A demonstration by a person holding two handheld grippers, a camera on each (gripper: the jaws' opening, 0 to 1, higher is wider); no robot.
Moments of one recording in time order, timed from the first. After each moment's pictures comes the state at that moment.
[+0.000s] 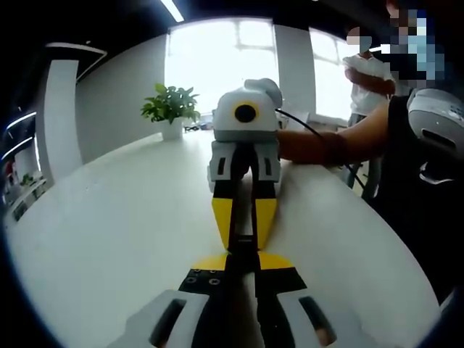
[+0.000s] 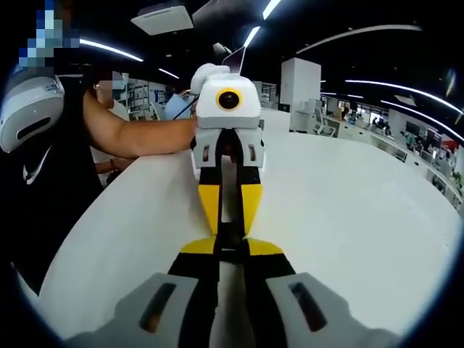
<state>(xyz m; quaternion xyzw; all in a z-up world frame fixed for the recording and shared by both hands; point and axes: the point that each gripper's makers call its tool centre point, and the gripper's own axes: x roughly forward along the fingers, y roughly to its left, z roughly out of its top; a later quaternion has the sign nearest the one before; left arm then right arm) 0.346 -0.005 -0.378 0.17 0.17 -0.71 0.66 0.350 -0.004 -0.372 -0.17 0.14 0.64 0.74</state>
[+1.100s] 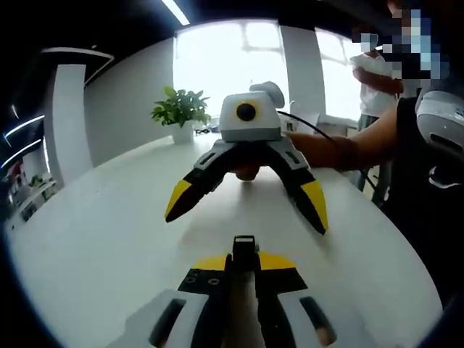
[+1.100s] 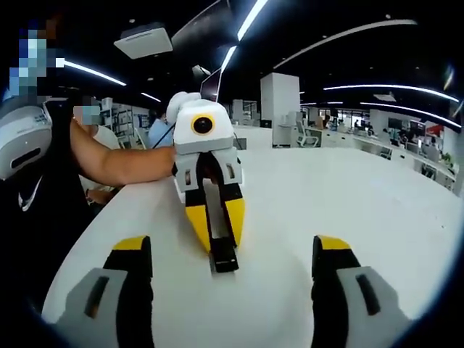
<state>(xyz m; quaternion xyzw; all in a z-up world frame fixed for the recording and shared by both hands) 0.358 -0.006 -0.370 0.17 0.16 -0.69 0.69 0.368 -0.008 -0.350 -0.10 0.12 0.61 0.78</state>
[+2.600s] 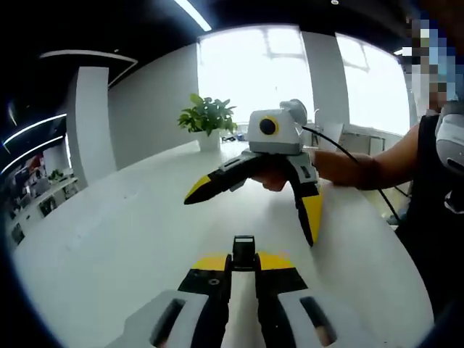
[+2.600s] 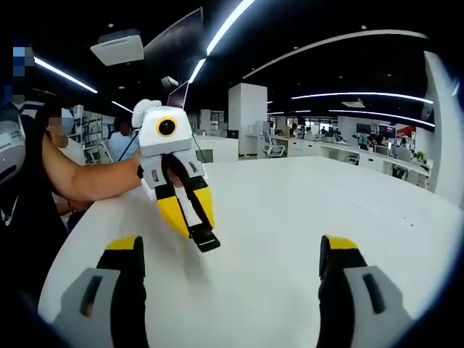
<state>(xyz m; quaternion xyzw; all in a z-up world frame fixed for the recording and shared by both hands) 0.381 -0.006 -0.332 0.15 0.15 -0.64 0.74 0.409 -0.032 -0.327 -0.09 0.09 0.52 0.84</state>
